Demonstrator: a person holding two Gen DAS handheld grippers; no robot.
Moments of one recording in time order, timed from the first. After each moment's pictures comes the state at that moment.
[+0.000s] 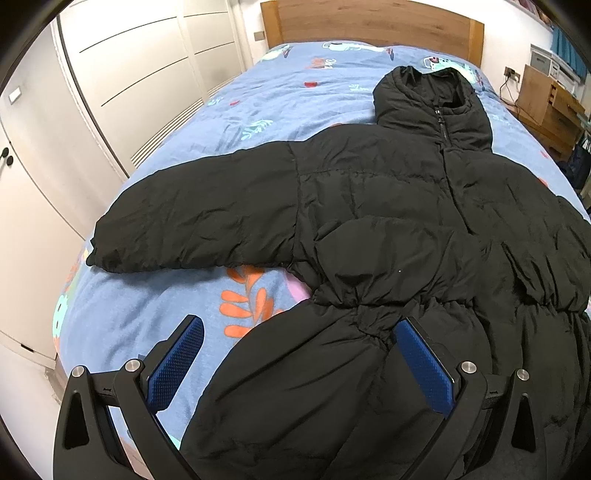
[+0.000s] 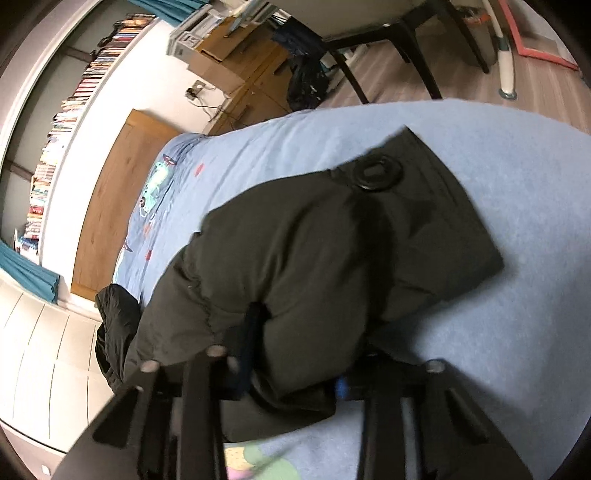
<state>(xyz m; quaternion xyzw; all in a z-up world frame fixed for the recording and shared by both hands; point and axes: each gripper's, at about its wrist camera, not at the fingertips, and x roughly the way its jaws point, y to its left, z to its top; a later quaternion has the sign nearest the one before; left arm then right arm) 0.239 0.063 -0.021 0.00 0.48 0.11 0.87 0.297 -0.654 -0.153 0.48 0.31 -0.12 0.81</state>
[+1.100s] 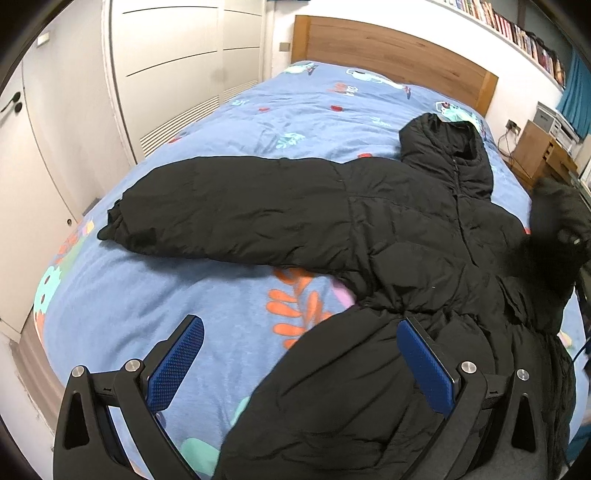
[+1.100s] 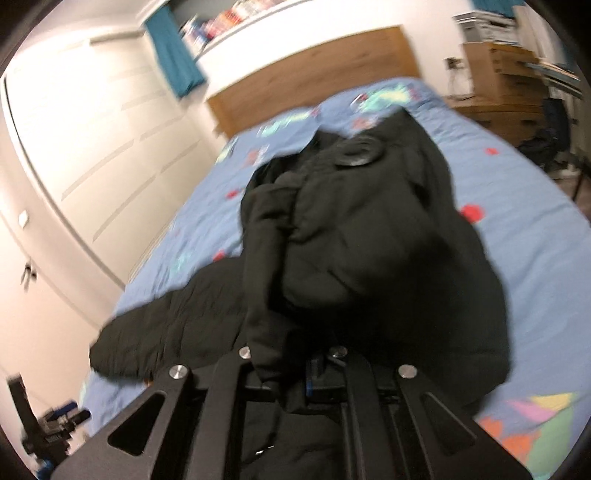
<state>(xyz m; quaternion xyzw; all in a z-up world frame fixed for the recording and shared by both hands) 0.194 0.155 -0.008 -0.09 0.44 0.09 0.89 0.379 -0.261 0.007 0.15 0.36 0.18 0.90</state>
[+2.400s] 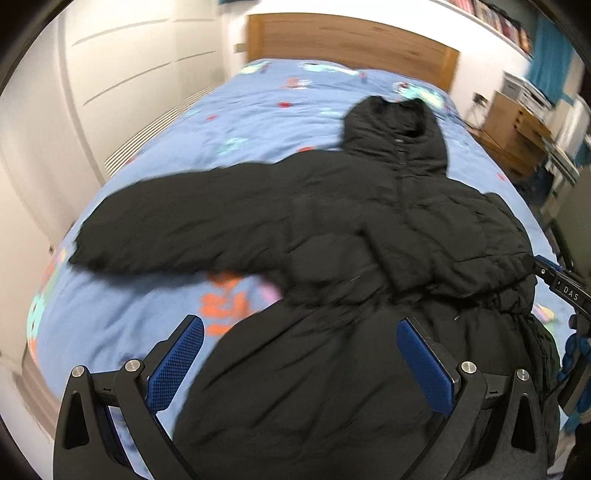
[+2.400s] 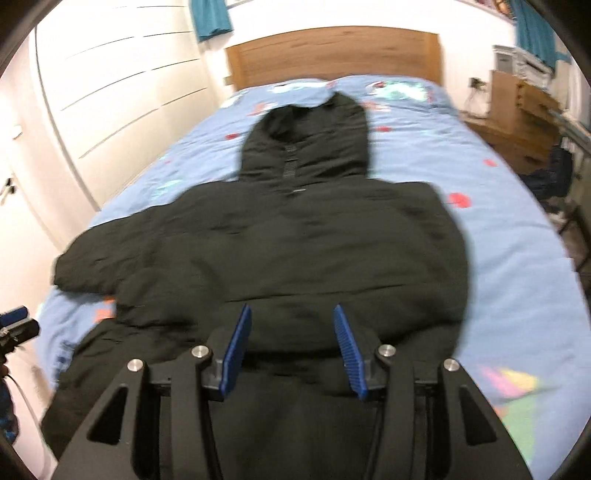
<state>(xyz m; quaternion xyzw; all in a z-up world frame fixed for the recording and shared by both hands) 0.219 0.060 0.015 -0.04 0.45 0.03 0.89 0.331 -0.266 -0.012 0.02 0.39 0.14 0.91</state>
